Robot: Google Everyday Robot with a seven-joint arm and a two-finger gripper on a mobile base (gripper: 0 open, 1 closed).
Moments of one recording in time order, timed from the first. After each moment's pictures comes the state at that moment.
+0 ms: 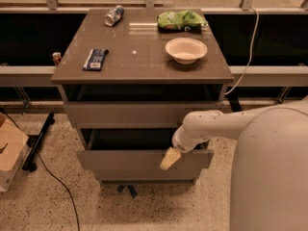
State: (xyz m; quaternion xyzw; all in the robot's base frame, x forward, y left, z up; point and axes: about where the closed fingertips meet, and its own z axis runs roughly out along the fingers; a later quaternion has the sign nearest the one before) arm 0.618 -0.094 0.518 -0.50 0.84 0.04 0.21
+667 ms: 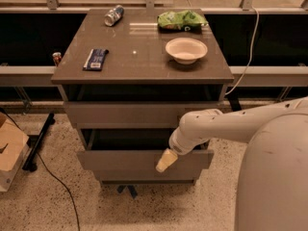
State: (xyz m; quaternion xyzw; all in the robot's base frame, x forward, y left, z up) arm 0.590 -0.080 0.544 -0.48 0.85 0.05 0.20
